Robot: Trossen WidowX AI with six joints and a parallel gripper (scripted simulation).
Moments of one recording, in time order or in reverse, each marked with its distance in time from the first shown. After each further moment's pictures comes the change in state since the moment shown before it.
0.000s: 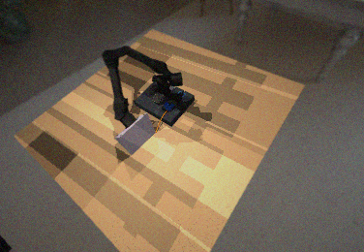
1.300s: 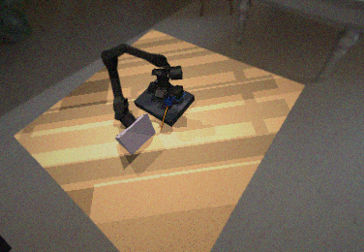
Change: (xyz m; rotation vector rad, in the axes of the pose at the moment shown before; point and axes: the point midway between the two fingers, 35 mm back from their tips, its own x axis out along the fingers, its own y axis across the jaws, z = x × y) arm -0.026 -0.006 -0.017 -0.271 -0.001 0.009
